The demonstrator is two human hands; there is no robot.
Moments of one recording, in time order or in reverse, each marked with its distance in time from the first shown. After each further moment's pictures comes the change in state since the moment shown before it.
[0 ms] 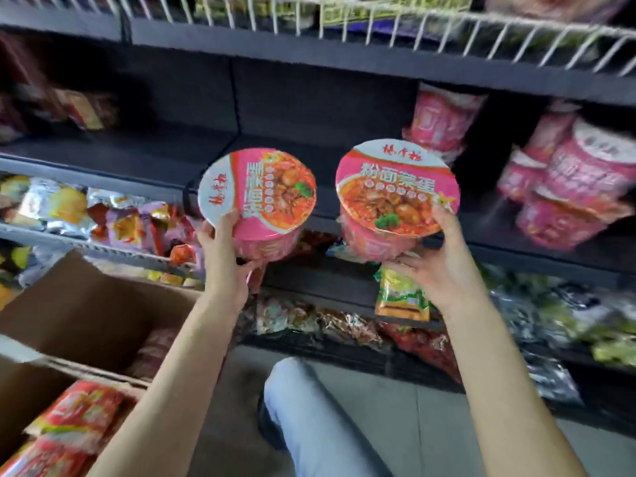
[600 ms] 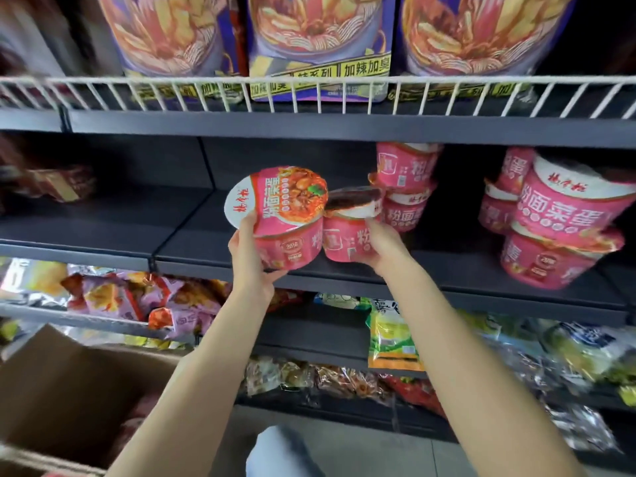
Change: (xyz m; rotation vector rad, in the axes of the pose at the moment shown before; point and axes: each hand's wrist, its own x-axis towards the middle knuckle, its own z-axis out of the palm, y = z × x) left_hand 0.034 0.001 0.143 0.061 -0.004 -0.079; right_hand 0.163 -0.044 0.018 -0.232 0.130 0.032
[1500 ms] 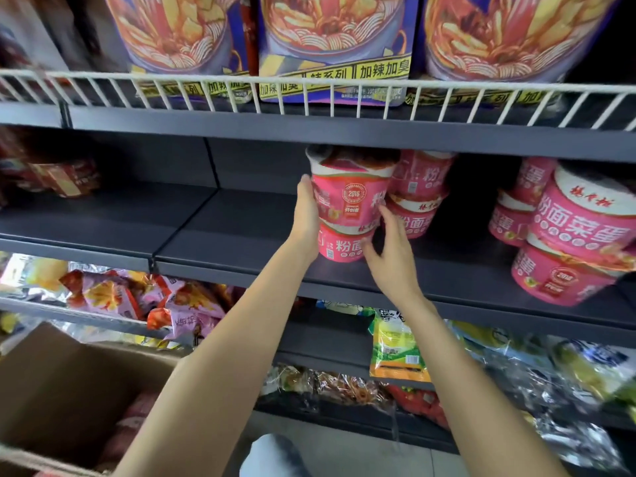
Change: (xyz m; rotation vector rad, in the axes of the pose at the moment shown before) left_hand 0.006 0.018 0.086 0.285 -0.387 0.110; right_hand -0.007 0.026 -0.022 -0.792 0.071 -0.913
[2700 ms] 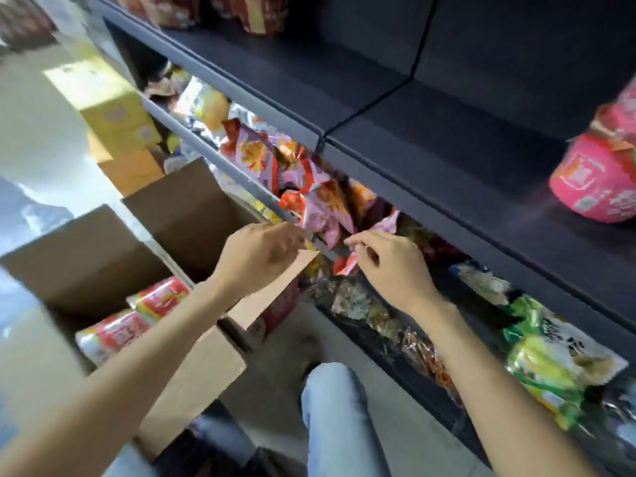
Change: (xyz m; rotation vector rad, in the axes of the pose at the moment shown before) left_hand -0.122 -0.135 -0.324 1.257 0.347 0.189; right_hand -0.081 -0.066 0.214 -0.110 -0.730 -0.440
